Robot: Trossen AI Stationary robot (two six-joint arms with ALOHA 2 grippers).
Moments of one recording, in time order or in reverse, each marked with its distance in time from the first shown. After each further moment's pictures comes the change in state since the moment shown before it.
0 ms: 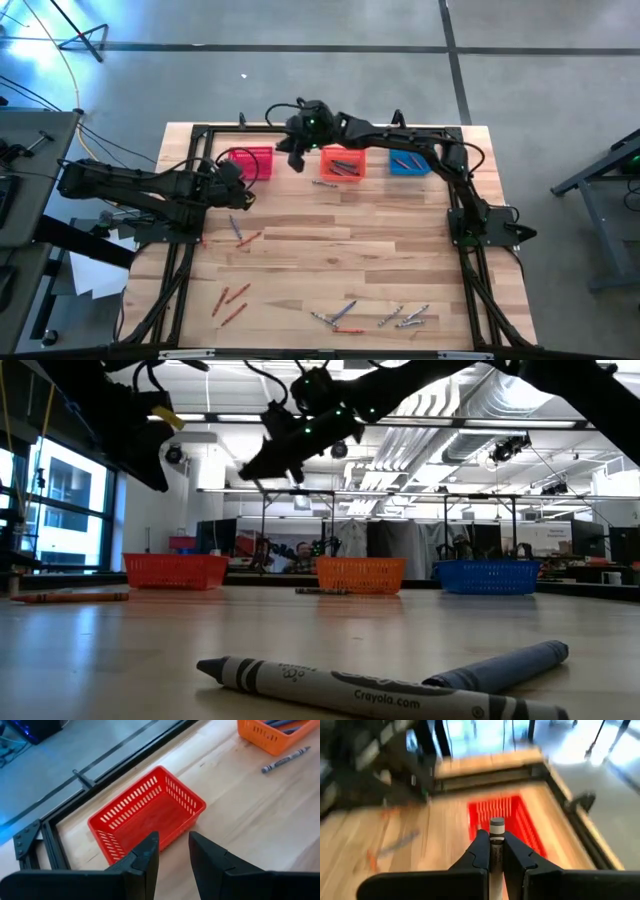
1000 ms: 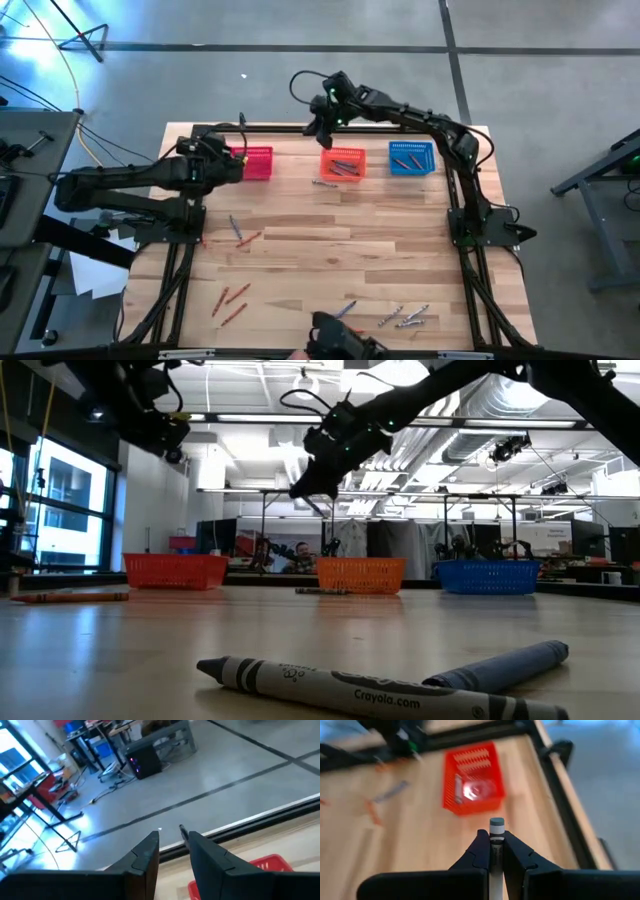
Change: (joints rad) left arm 0.240 -0.022 0.068 0.032 -0.431 0.076; right arm -0.231 -0.039 0.000 -0.248 -0.271 -0.148
